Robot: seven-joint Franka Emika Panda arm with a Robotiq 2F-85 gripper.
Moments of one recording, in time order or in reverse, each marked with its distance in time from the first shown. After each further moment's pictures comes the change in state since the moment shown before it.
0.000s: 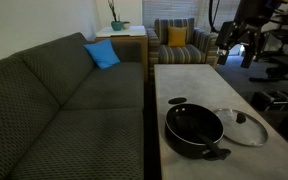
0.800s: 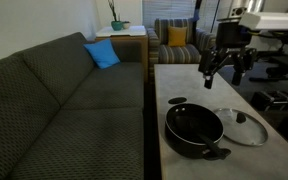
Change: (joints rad) arm 0.151 0.082 -0.033 -0.001 -0.201 0.088 0.317
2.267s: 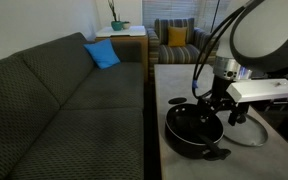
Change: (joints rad) arm 0.043 0.216 -0.016 -0.027 -0.010 0.279 0.115
